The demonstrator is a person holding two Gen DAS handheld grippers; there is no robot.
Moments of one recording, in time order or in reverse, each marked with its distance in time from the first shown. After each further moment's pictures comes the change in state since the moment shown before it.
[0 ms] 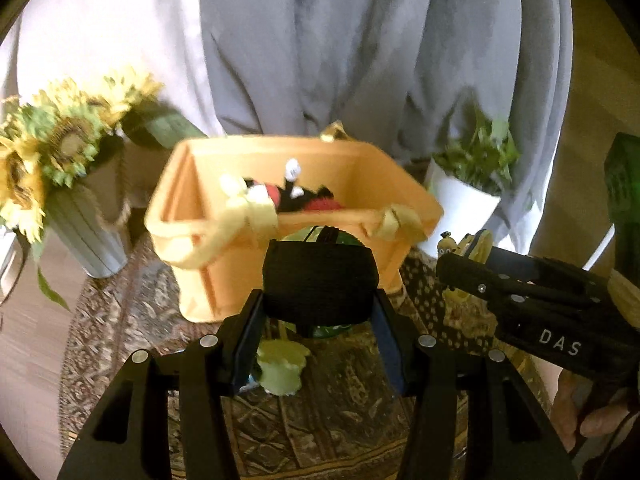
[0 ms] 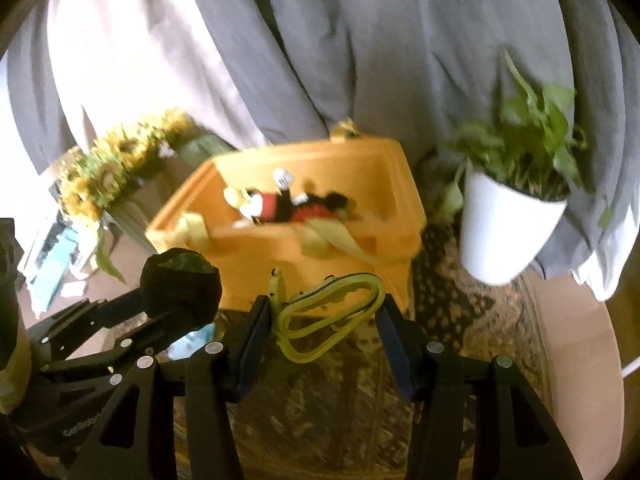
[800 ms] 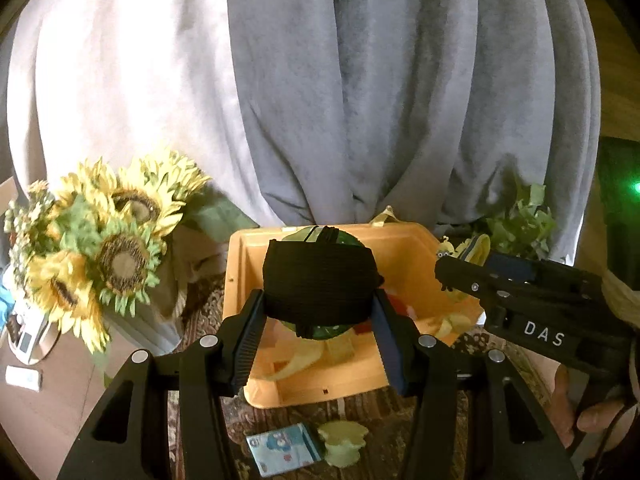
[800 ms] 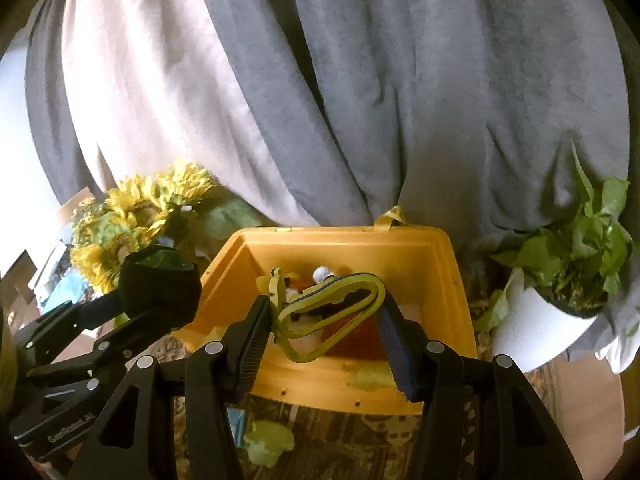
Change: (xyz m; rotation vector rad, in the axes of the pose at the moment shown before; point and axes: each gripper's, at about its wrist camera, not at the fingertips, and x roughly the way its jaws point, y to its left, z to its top) left arm -0.009 0.034 0.073 0.031 -0.137 0.114; right arm 0.020 0.033 0.084 -0.046 -0.120 0.067
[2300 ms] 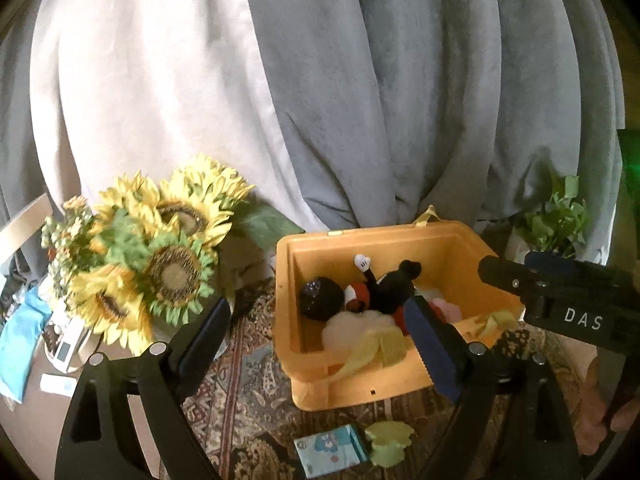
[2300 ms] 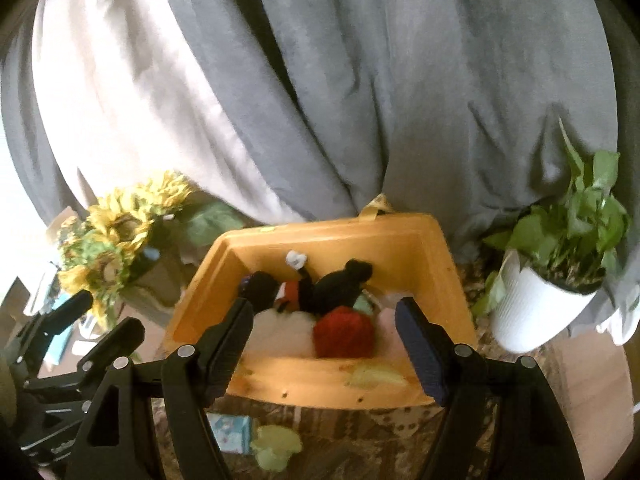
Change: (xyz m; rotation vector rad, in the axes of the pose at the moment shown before) left arm -0.012 0.008 0.002 0.047 -0.006 0.132; right arm 0.009 -0.003 0.004 0.094 0.037 -0.043
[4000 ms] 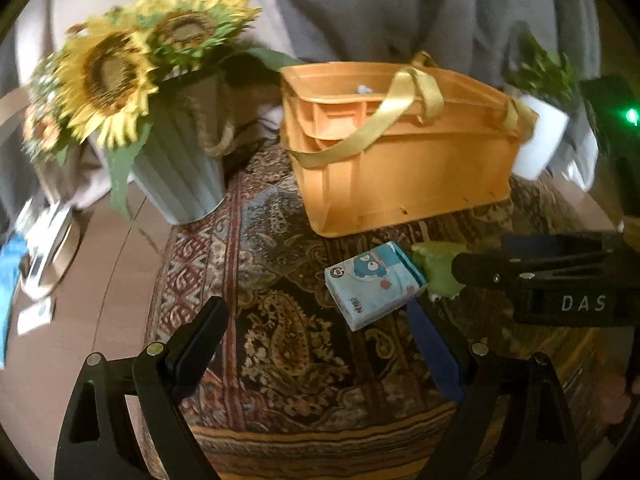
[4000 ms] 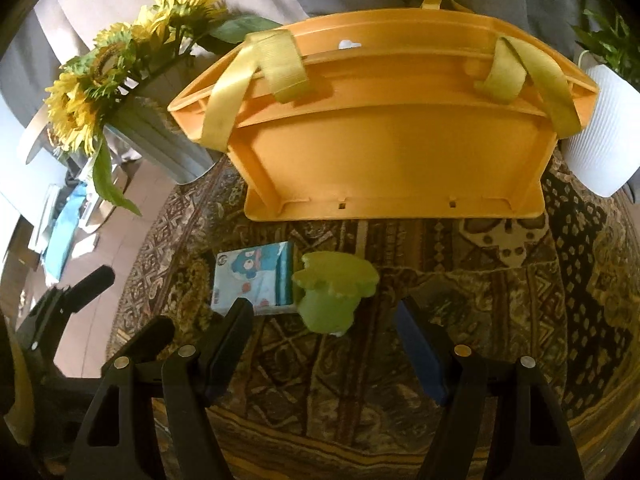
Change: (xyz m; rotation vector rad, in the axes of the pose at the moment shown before) left arm 0.024 0.047 -0.150 0.115 0.252 -0.094; right arm 0.058 0.046 -0.150 0.014 0.355 0.065
